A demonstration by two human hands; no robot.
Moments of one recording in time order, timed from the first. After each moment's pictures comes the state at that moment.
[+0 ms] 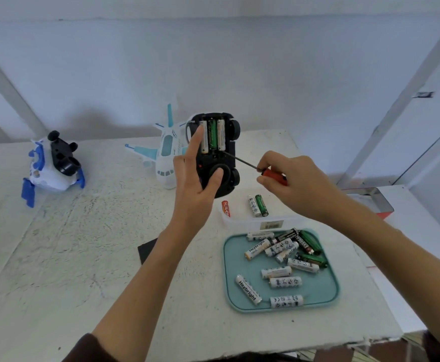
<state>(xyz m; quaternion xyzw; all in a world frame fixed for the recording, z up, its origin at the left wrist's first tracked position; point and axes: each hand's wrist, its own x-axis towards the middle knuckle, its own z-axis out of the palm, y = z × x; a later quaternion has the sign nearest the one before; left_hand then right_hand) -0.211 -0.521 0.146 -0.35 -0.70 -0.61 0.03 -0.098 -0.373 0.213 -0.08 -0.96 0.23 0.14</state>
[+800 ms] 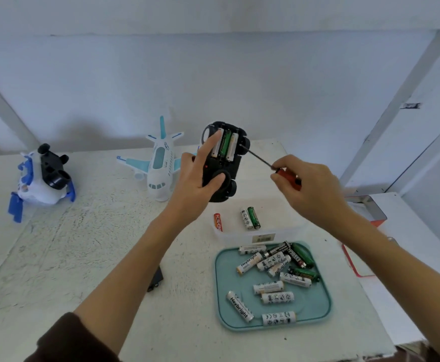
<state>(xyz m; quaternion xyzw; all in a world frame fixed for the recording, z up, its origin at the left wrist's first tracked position) -0.236 -0.501 0.166 -0.40 -0.74 -0.54 -0.07 -0.090 -0.345 0.204 -0.14 -0.94 0.18 0.26</state>
